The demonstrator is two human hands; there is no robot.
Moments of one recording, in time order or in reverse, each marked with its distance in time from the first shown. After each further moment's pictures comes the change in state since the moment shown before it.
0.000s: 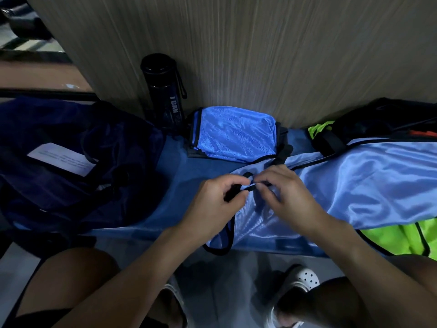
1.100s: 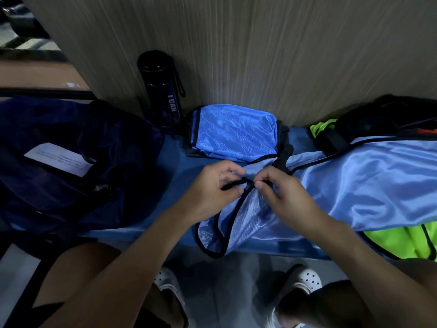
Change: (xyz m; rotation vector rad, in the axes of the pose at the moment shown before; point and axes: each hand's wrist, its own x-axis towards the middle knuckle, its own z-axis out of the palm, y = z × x) left_hand 0.025 0.005 -0.016 -0.087 -0.197 -0.151; right_hand 0.002 -0.007 -0.001 0.225 -0.079 0.196
